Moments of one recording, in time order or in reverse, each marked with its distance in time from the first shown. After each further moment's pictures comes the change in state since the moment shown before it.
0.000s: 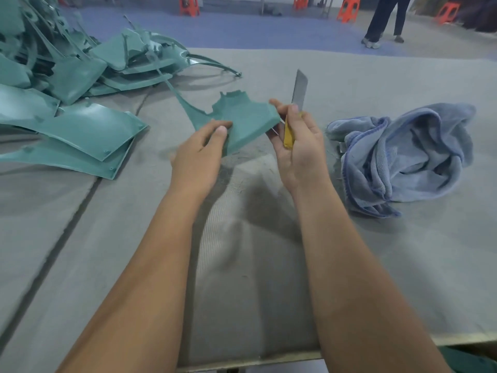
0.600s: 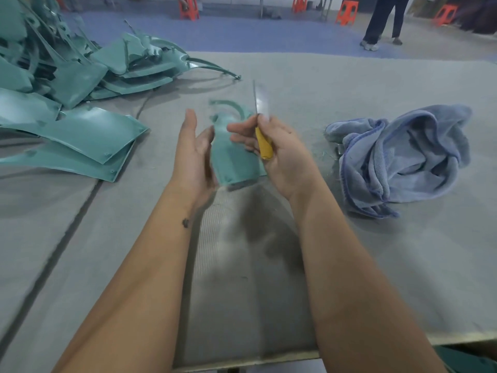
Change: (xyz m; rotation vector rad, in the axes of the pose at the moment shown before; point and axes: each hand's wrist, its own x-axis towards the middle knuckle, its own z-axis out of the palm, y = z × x) left_hand 0.000 0.007 -0.001 -0.908 -0.299 -0.326; right_hand -0.010 0.000 0.011 -0.246 -0.302 0.144
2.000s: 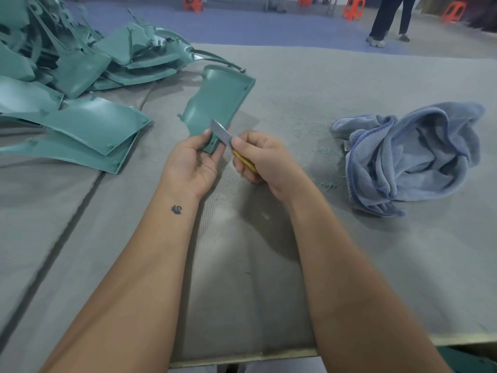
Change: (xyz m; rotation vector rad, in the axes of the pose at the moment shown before) left_hand 0.013 0.001 -0.009 -0.578 0.167 0.003; right_hand 0.002 0.027 0.003 -0.366 -0.064 0.172
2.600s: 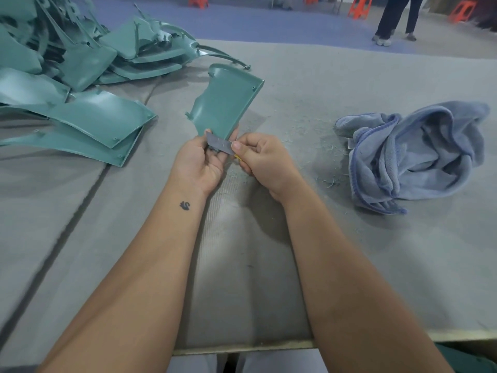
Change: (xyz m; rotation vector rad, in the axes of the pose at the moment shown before) left_hand -0.001 -0.006 0.001 -0.031 0.046 0.001; right_hand 0.000 0.009 0.010 -0.175 0.106 -0.084
